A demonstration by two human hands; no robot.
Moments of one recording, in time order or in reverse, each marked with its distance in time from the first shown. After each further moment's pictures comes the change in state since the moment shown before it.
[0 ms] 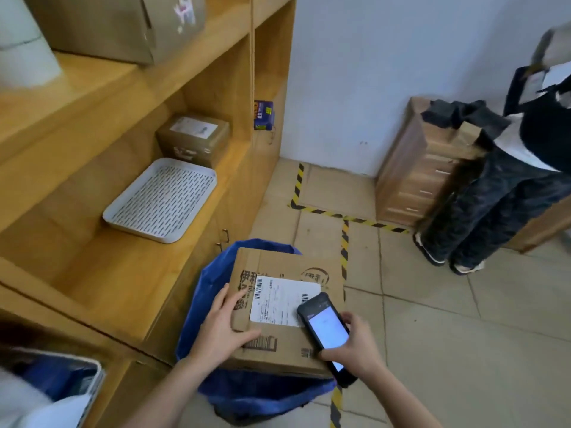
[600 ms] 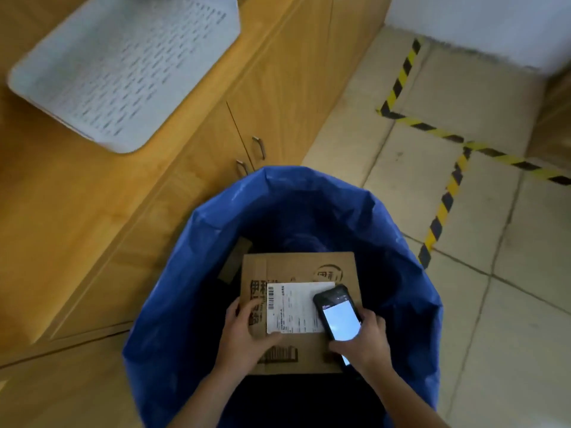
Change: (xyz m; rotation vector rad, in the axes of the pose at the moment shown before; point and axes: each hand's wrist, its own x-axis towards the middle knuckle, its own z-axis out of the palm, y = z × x) left_hand 0.129 -0.195 0.194 -0.194 0.076 -0.624; right_hand 0.290 0.135 0.191 -0.187 -0.277 0.198
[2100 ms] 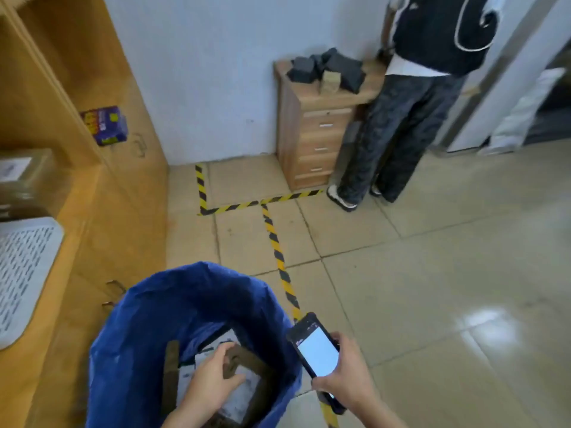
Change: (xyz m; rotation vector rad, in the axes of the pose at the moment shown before) left_hand -0.164 0.129 -0.031 0.599 -0.512 0.514; right_hand -0.310 0.081 -0.086 0.484 0.476 0.055
